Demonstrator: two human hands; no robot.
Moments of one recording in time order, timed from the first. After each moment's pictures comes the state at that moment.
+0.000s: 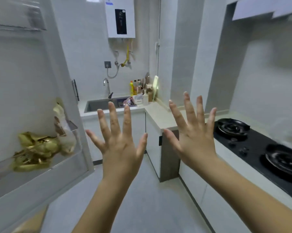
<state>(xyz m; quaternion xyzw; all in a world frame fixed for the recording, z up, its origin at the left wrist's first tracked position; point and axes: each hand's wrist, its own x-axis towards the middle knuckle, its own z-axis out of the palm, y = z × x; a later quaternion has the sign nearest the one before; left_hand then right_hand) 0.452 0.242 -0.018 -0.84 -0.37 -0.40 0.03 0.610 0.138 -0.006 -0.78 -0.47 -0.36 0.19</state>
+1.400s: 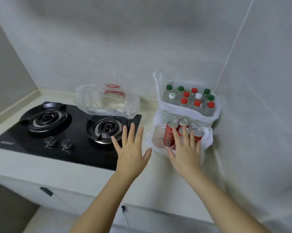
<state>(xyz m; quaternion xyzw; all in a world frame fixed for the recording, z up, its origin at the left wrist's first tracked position) 1.014 -0.147 -0.189 -0.97 0.18 -0.11 -0.16 0.978 -0.331 -0.207 -0.98 0.15 -0.12 0.07</state>
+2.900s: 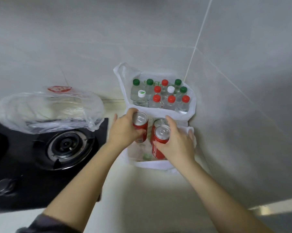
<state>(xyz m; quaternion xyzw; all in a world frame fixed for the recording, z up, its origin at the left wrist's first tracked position) 1.170 -0.249 -0.166 -0.90 0.28 0.03 -0.33 1.033 -0.368 -0.160 -0.92 0.29 -0.18 0.18</state>
